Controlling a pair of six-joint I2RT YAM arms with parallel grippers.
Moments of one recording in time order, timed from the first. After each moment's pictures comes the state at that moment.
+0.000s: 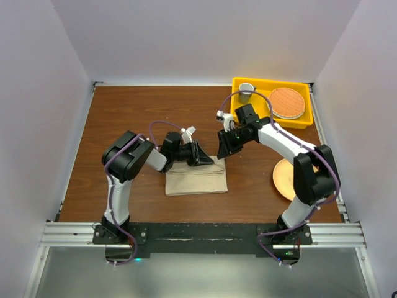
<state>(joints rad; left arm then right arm) -0.53 2.09 0.81 0.82 0.70 -0.98 0.41 1.68 1.21 -0.63 -0.57 -0.03</state>
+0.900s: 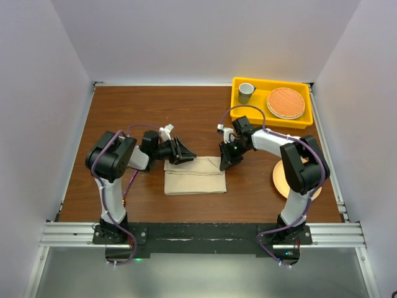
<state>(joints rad) -0.34 1.98 0.68 0.81 0.79 -0.95 0.41 1.84 1.09 -0.51 -0.52 0.05</state>
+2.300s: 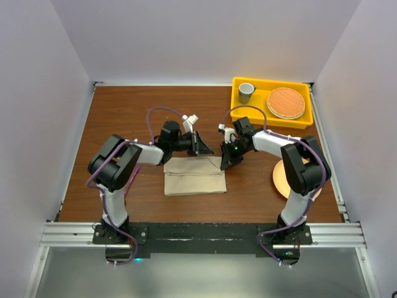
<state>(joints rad) -0.50 1.88 0.87 0.65 0.77 -0.82 0.41 1.83 1.07 -0.48 -0.51 0.08</state>
